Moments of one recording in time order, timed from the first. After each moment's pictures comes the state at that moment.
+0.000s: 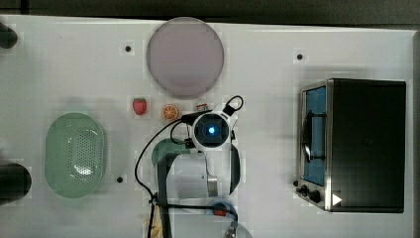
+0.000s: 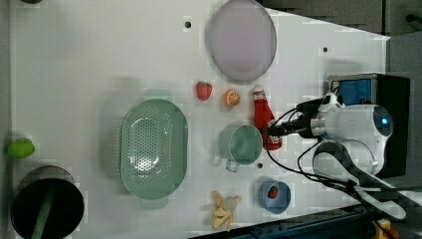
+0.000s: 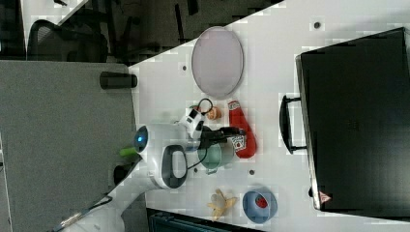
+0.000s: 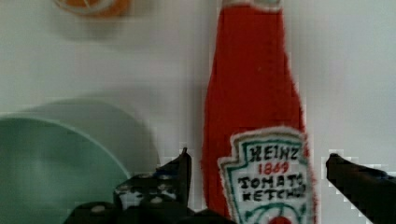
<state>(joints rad) -0.12 0.30 0.13 -2.43 -0.09 1.05 -0.90</state>
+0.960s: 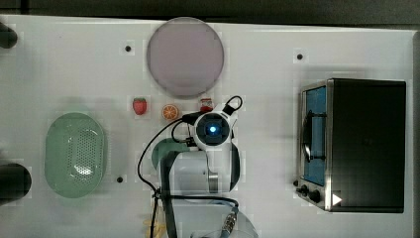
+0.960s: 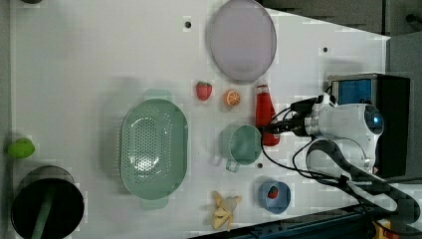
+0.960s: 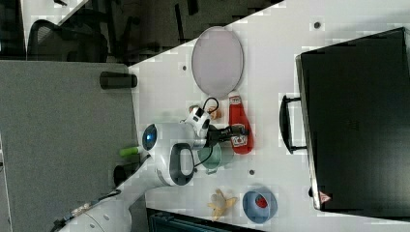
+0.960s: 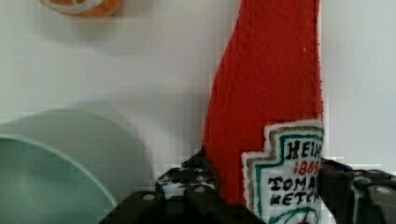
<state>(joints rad) -0.12 0.36 0.12 -2.41 -0.10 1.10 -0.91</state>
